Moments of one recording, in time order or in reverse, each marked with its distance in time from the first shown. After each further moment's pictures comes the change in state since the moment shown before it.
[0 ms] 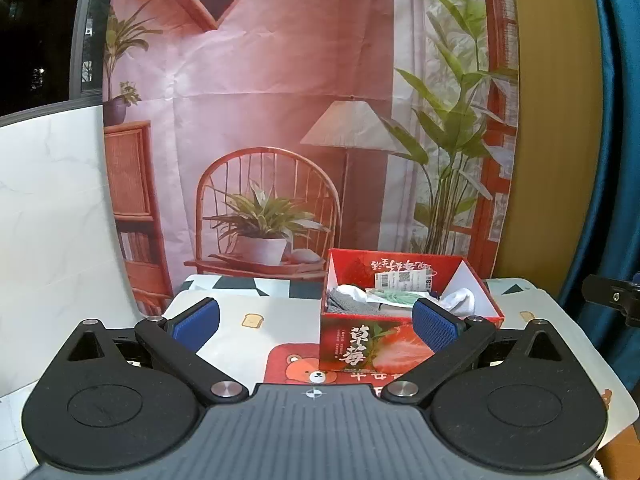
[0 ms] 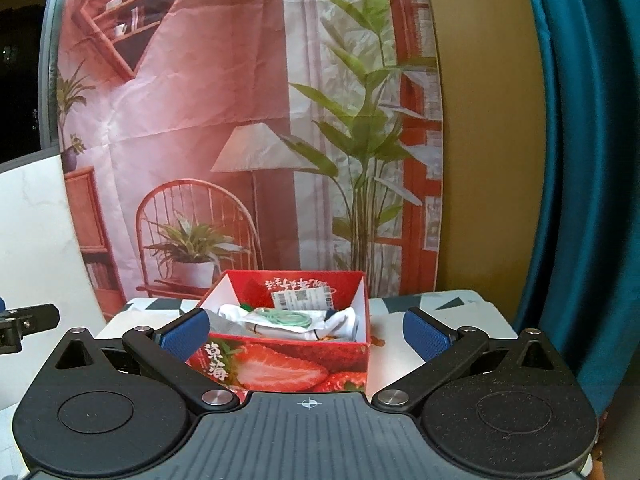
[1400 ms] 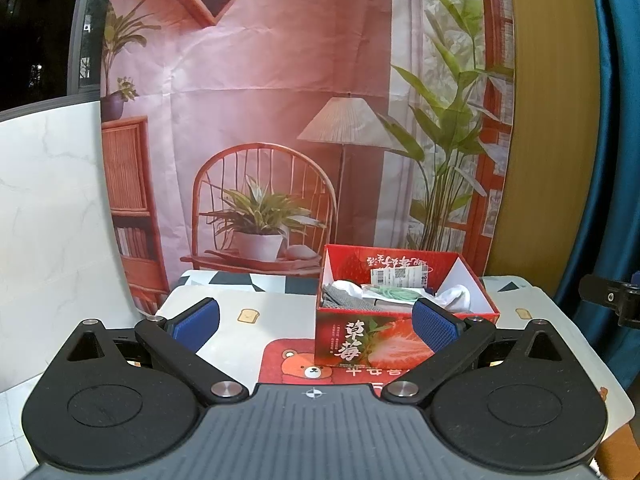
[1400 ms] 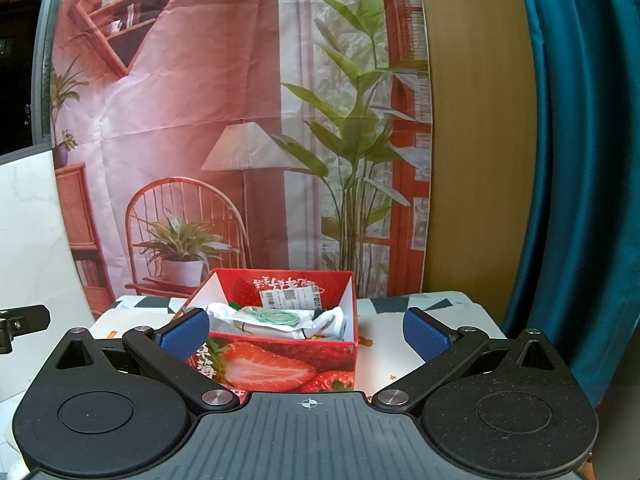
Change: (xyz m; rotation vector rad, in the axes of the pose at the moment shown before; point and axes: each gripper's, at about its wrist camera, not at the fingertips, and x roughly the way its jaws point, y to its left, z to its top) left arm -0.001 0.002 -0.004 -0.003 0.009 -0.018; right arm 0.000 -0.003 -0.003 -0.007 0.004 -0.023
